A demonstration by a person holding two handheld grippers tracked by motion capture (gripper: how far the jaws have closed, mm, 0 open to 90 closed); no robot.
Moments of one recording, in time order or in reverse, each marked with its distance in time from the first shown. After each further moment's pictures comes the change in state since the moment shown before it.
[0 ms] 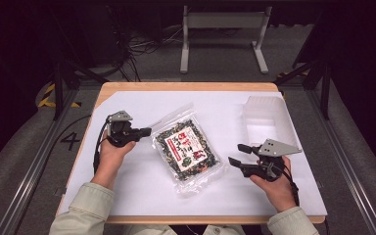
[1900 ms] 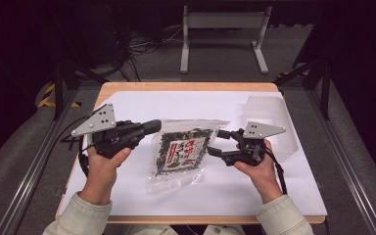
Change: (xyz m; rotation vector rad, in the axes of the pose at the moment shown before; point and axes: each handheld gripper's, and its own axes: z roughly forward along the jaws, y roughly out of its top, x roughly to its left) left arm -0.122 0.058 -0.092 -0.363 -0.218 0.321; right arm 0.012 0.056 0.038 -0.129 0.229 0.004
